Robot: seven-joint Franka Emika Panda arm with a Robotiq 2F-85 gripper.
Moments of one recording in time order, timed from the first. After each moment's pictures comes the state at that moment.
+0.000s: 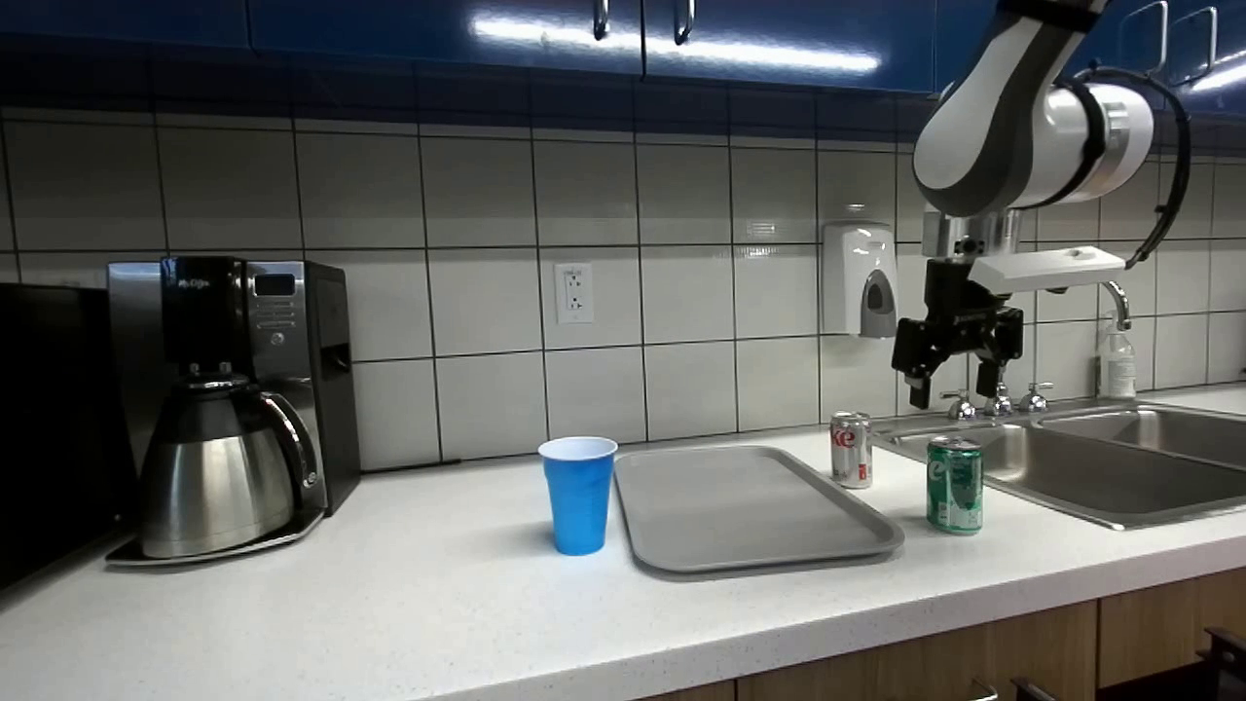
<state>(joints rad) -0.07 -0.28 -0.10 -2.75 -0.16 2.66 -0.07</state>
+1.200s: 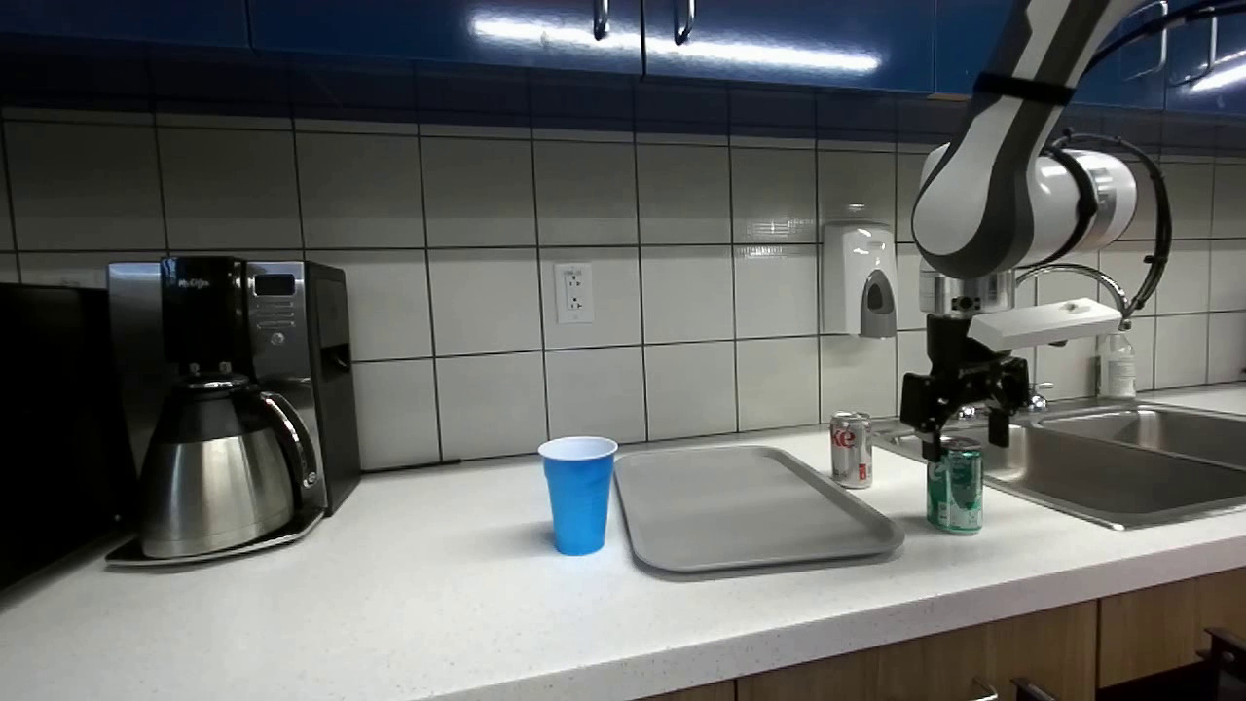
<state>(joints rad) -0.09 -0.10 -0.09 -2.73 -0.24 2.73 0.00</state>
